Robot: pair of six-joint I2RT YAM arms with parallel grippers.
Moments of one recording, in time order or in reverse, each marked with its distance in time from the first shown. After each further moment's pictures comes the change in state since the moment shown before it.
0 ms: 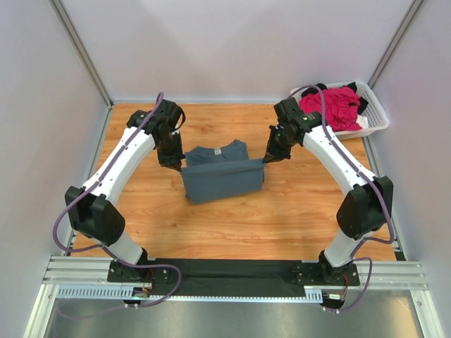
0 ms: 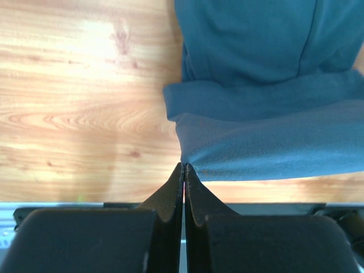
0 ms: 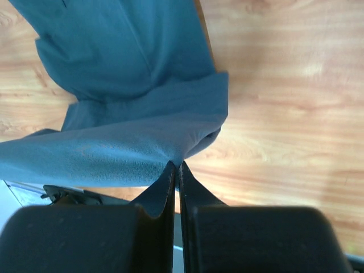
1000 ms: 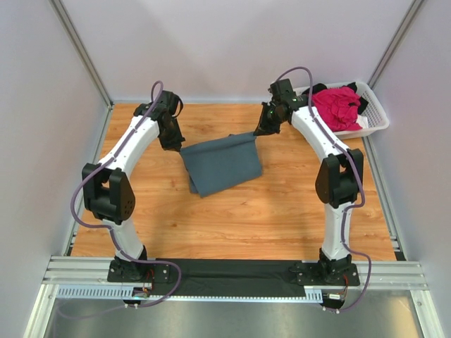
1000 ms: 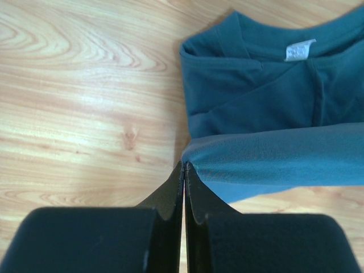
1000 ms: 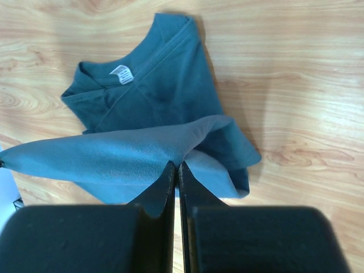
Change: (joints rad) left arm 0.103 0.201 0.064 0.260 -0.082 -0.023; right arm -0.085 0.372 0.360 0.173 -0.087 -0.091
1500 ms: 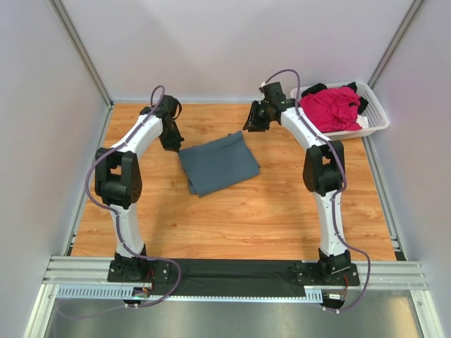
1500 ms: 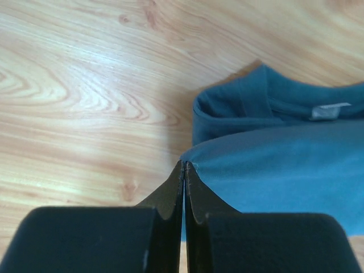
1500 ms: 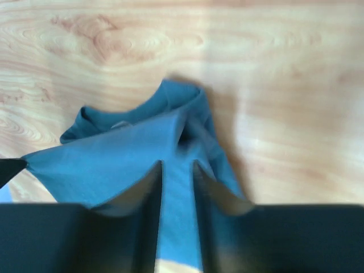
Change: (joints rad) left arm 0.064 0.161 0.001 0.141 -0.006 -0.018; right arm -0.002 0.243 0.144 0.157 -0.059 -0.009
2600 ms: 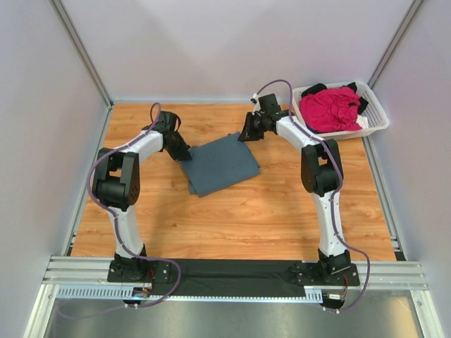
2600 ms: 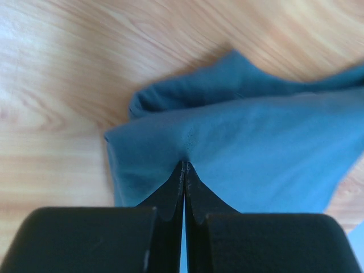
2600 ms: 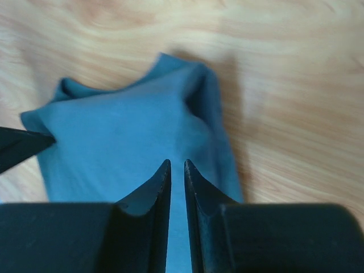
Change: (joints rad) left arm 0.013 -0.006 -0.287 0.367 0.256 -0.214; right arm 0.021 0.022 -0.152 0.197 -0.121 -0.072
